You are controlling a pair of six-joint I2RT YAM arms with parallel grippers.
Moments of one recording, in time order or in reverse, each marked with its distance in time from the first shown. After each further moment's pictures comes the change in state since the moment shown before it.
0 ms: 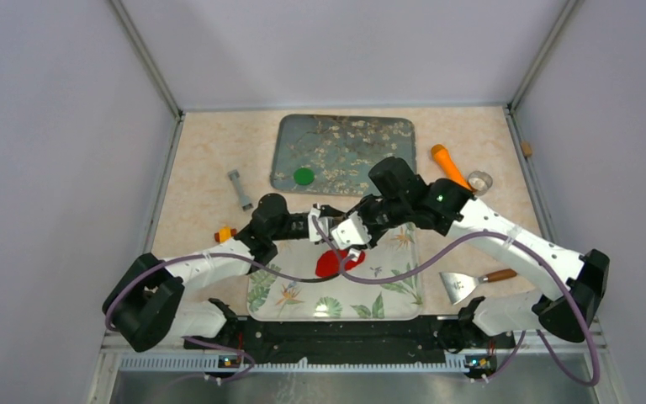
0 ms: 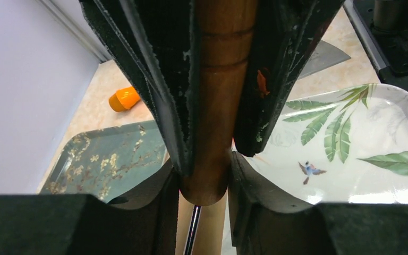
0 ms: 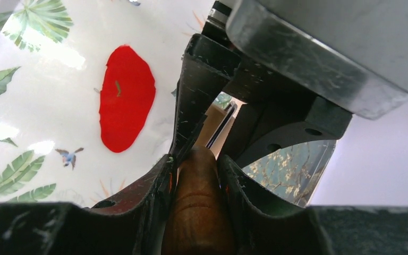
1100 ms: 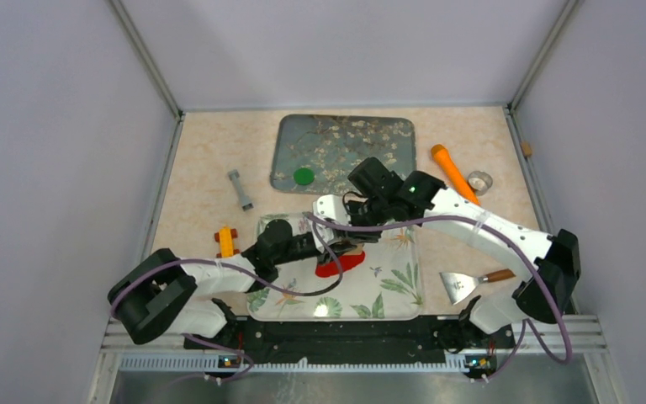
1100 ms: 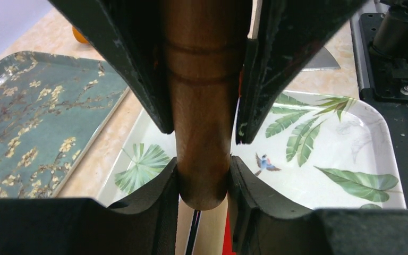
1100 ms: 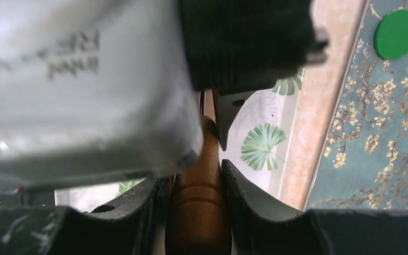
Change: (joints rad) left arm -0.098 0.057 -0.161 0.153 -0.265 -0.282; right arm 0.010 0.149 0.070 -0.094 0.130 0.565
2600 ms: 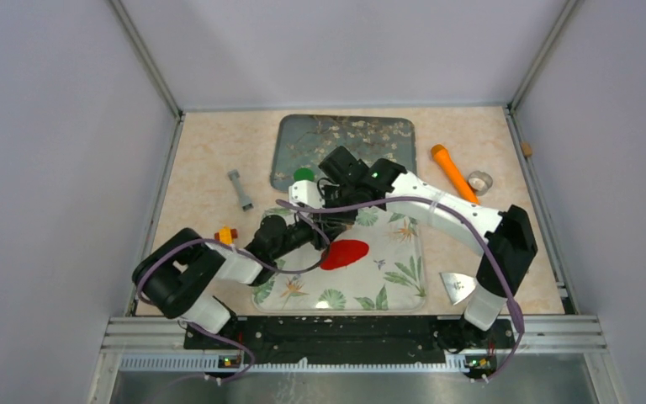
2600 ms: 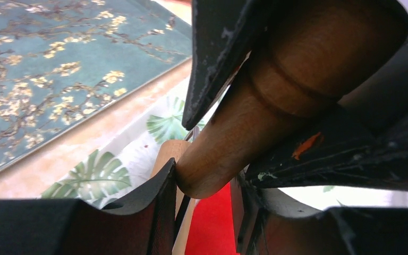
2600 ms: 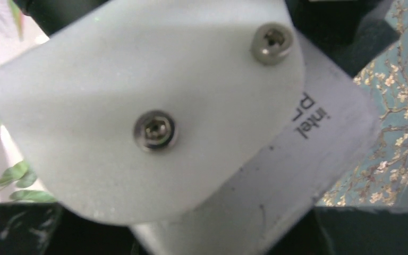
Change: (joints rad) left arm 0.116 0.237 -0.048 0.323 -0.207 -0.398; right arm 0.025 0.268 0.180 0.102 0.161 -0.002
